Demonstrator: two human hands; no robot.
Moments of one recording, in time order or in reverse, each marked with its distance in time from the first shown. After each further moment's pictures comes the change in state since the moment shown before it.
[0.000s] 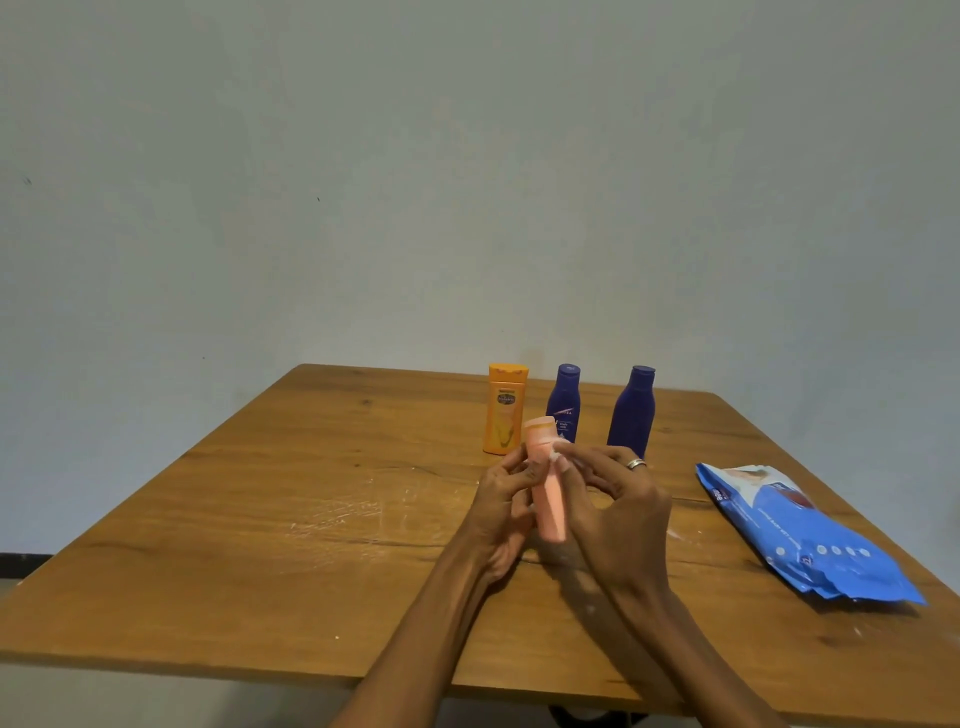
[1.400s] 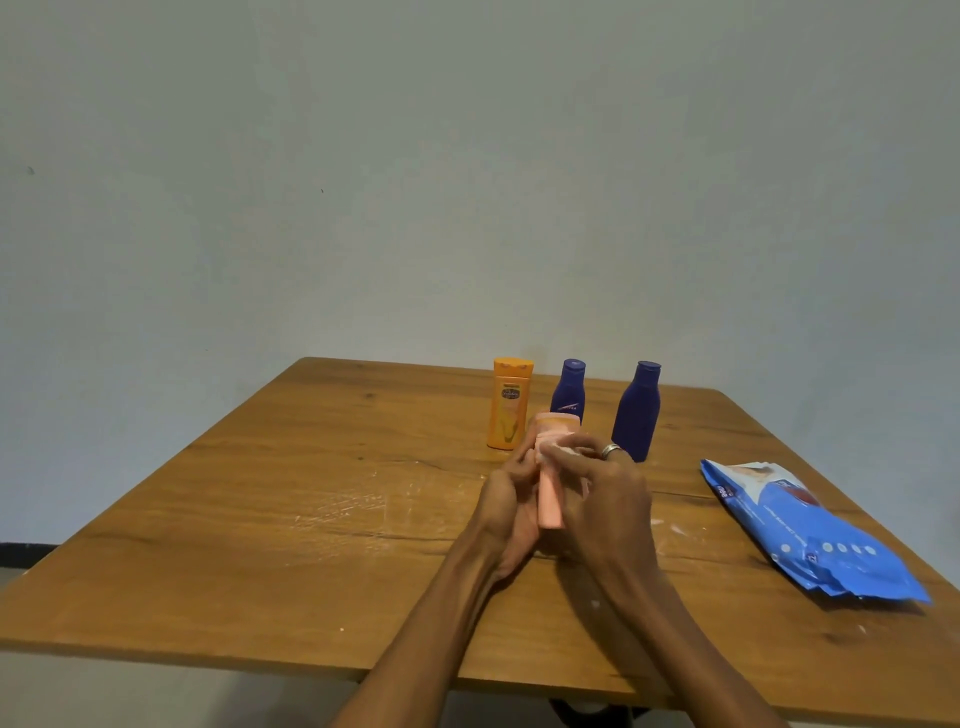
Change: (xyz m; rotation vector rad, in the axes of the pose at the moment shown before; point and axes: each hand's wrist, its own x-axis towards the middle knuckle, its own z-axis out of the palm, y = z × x) left_hand -0.007 0.002 0.004 -0.110 0.044 -0.075; right_hand 0.006 0.002 0.012 -0.313 -0.217 0.063
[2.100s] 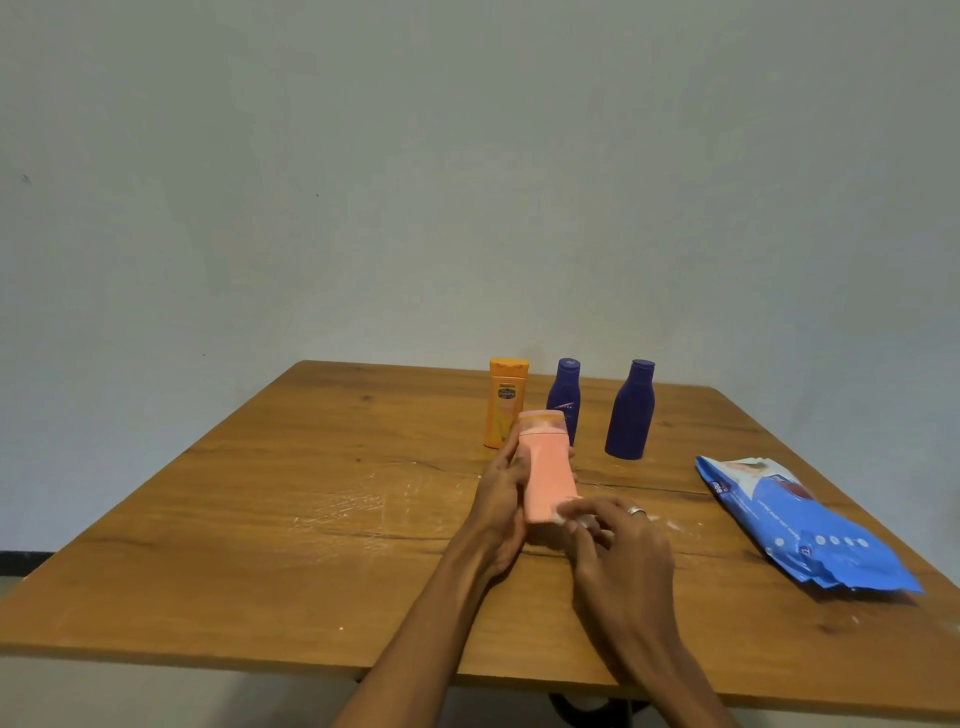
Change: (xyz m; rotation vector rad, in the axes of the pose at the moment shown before) left_hand 0.004 0.001 0.002 0.226 0.049 0.140; right_hand -0.050 0.014 -0.009 0.048 -0.025 0.170
